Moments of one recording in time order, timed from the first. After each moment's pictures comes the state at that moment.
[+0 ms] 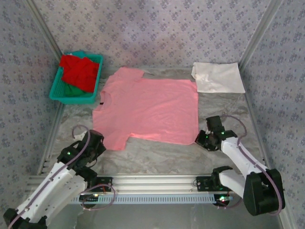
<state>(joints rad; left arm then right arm) -0.59 0.55 0.55 -1.07 -0.30 -1.16 0.20 1.01 0.49 -0.65 -0.17 0.68</state>
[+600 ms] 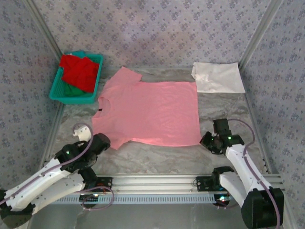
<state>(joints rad) -0.88 0.61 0.69 -1.13 -0.66 -1.20 0.12 0.88 0.51 -0.77 -0.16 0.70</state>
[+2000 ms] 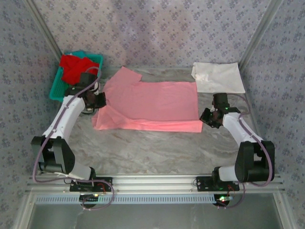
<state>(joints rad) -0.13 1.48 1.33 -0.92 0.03 -0.31 0.03 1.37 0.87 -0.62 -0.15 0.51</state>
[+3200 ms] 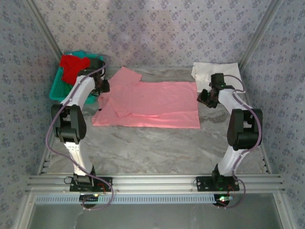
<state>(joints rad) -0.12 1.92 1.70 -0.86 -0.12 -0.24 0.00 1.79 1.31 -0.60 -0.18 0.47</state>
